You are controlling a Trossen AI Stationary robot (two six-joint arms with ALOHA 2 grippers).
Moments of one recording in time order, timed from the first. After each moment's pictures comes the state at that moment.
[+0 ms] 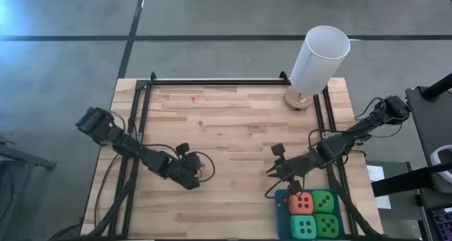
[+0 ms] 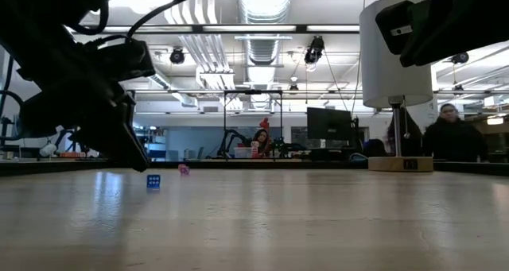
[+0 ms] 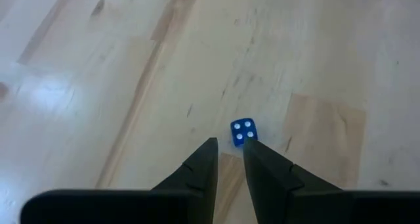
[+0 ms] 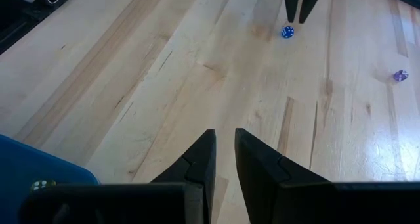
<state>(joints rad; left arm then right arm) -0.48 1.60 0.66 -0.18 -0.53 -0.63 0.51 1.20 0.64 -0.17 0.24 -0.03</state>
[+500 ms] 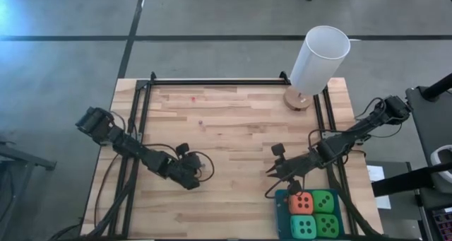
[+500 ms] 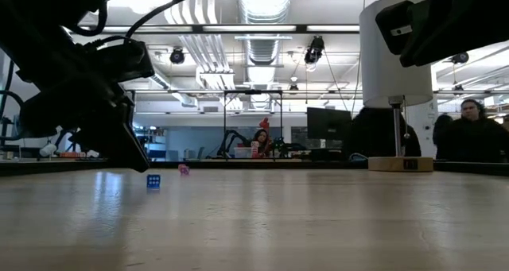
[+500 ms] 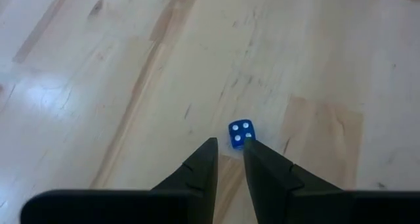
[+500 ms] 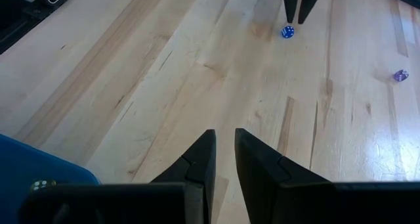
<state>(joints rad) -0.48 1.60 0.64 -0.15 -0.53 -0.63 0.51 1.20 0.64 -0.17 0.24 -0.03</state>
